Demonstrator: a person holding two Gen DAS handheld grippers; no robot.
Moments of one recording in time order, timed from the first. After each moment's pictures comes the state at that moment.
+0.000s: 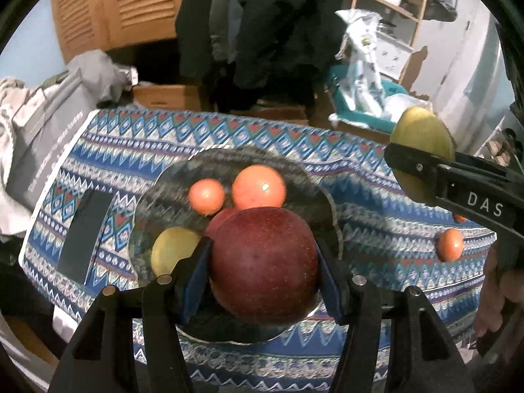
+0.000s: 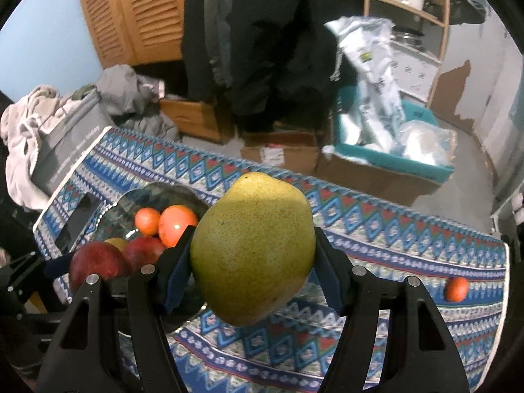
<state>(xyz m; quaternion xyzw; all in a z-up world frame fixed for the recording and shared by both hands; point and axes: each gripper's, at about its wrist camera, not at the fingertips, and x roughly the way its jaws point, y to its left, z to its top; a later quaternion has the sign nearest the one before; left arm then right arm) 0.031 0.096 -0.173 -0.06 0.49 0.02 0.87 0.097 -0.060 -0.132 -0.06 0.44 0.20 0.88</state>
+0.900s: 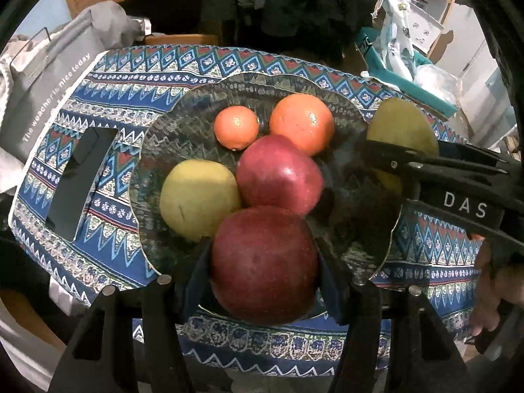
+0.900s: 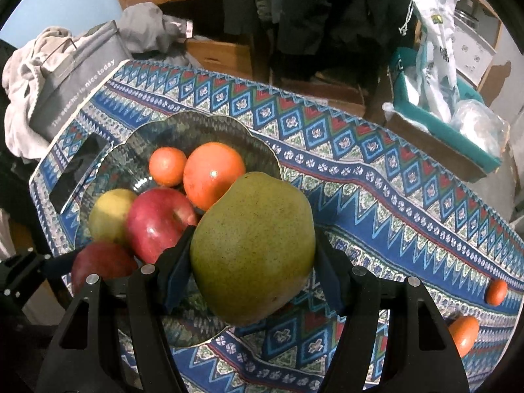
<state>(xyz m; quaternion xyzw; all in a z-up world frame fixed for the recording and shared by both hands) 0.024 0.121 -0.230 -0.09 0.56 0.04 0.83 0.100 0.004 -0.208 -0.10 0.52 0.24 0.81</state>
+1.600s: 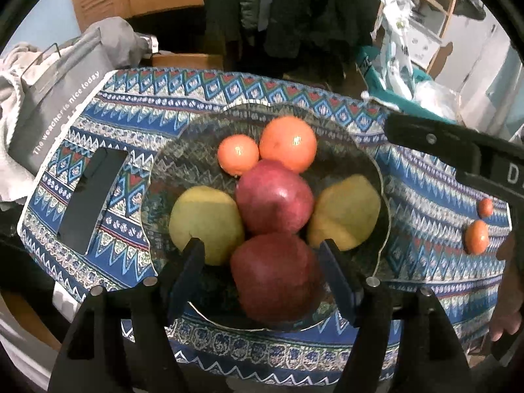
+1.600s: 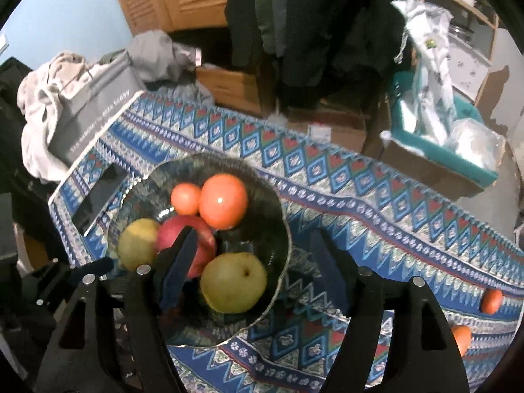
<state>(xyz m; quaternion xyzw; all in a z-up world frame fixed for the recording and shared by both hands) 0.026 0.120 -0.207 -0.08 0.52 0.06 0.85 0.097 -0.002 -0.158 -0.07 0.47 0.26 0.84</state>
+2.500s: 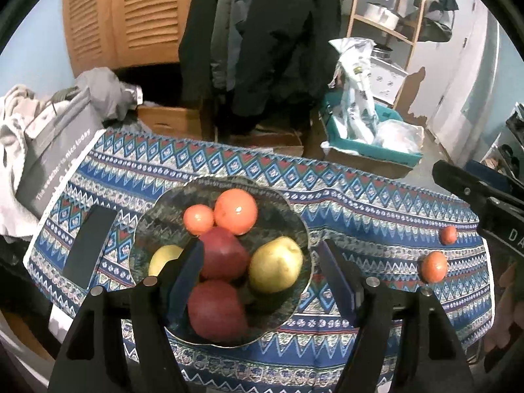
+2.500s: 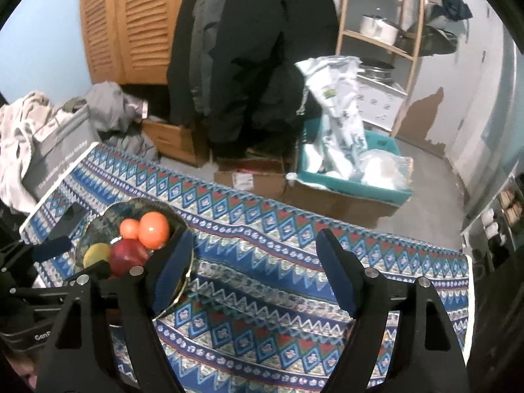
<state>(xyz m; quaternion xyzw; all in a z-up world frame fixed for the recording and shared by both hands) 0.025 0.071 -0.131 -0.07 0.43 0.03 0.90 0.062 -0.096 -0.080 -0.08 0.37 0.15 0.91</state>
